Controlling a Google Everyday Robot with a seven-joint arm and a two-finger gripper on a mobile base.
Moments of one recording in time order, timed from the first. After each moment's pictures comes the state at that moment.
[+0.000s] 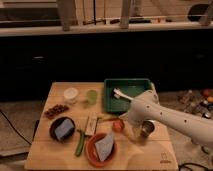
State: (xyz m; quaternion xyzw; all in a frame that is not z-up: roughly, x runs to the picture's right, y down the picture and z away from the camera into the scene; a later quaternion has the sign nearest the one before) arm 0.134 0.219 0.808 -0.28 -0.17 -0.26 0.91
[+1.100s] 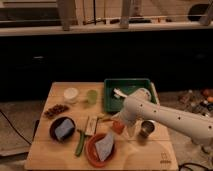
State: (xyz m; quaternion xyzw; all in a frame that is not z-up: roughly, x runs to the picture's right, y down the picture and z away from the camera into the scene) arm 0.097 0.221 0.796 -0.28 -0.22 -0.34 0.87
